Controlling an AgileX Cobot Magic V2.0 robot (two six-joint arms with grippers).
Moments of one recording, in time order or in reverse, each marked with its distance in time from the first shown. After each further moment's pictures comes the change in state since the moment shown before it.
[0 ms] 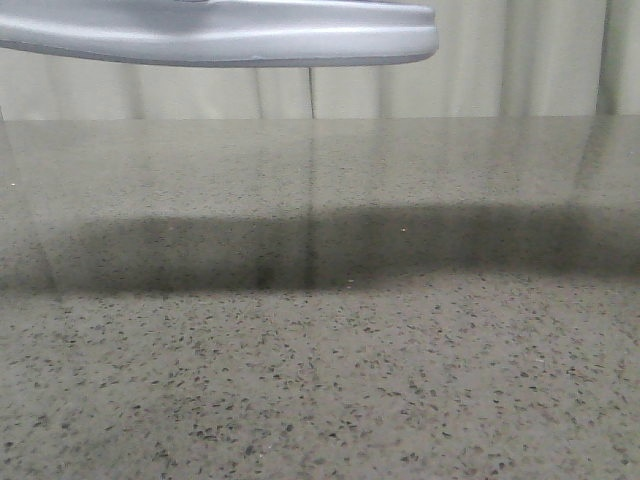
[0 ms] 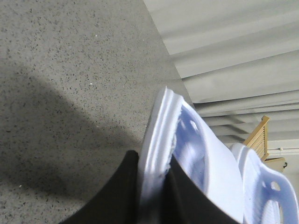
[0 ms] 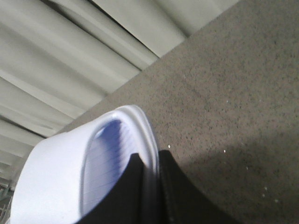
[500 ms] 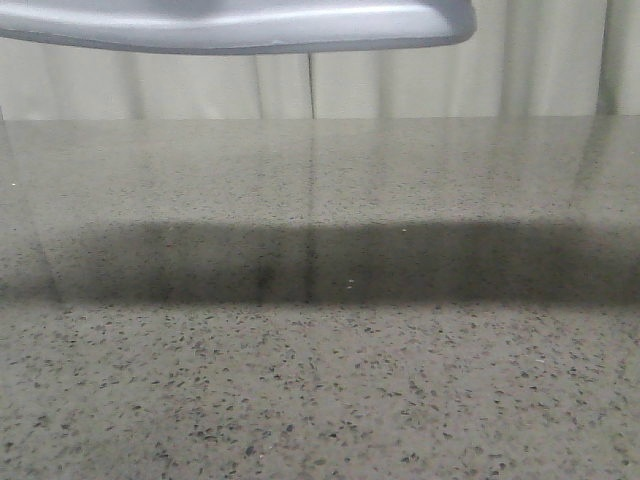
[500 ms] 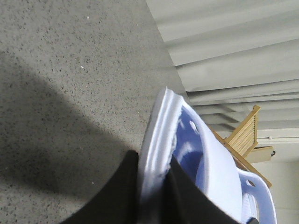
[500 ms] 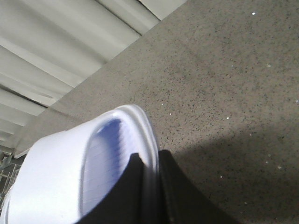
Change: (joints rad) left arm 0.000 0.000 0.000 -0.038 0.058 0.000; right arm 0.000 0.000 0.000 0.089 0.100 -0.086
